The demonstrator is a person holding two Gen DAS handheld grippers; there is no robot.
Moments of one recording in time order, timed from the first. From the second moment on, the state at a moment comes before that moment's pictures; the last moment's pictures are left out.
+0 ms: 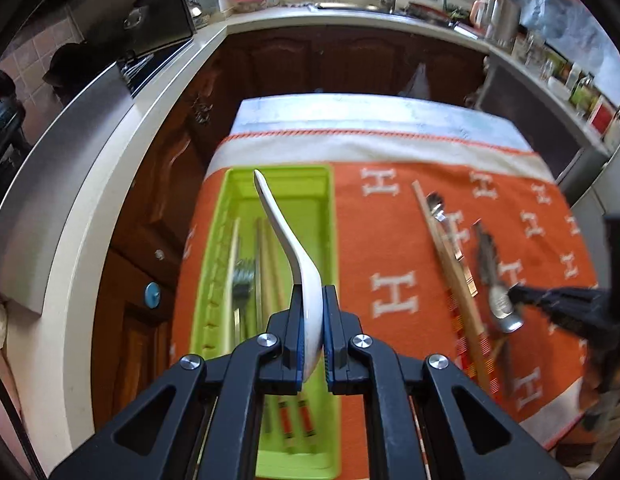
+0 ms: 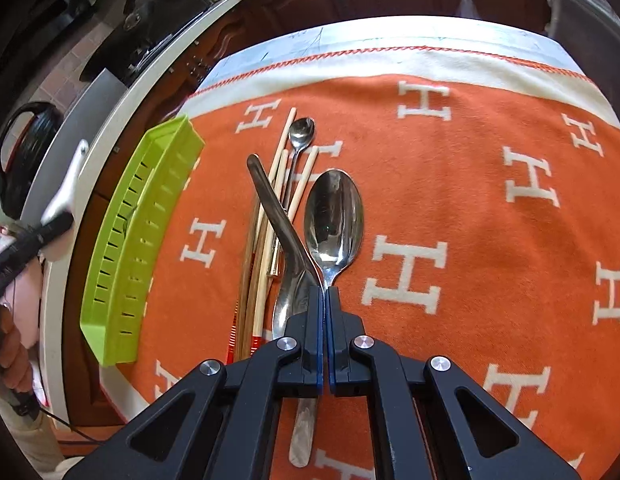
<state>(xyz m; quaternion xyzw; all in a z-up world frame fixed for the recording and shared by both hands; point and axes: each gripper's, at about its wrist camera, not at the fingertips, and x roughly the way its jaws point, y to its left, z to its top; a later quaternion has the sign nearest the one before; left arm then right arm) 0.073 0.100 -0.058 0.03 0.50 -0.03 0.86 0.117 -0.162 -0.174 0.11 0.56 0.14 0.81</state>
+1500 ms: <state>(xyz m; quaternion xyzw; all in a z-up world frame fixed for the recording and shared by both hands) 0.110 0.211 -0.095 -0.02 0.52 0.13 0.84 0.209 0.050 -0.139 0.15 0.56 0.11 0.80</state>
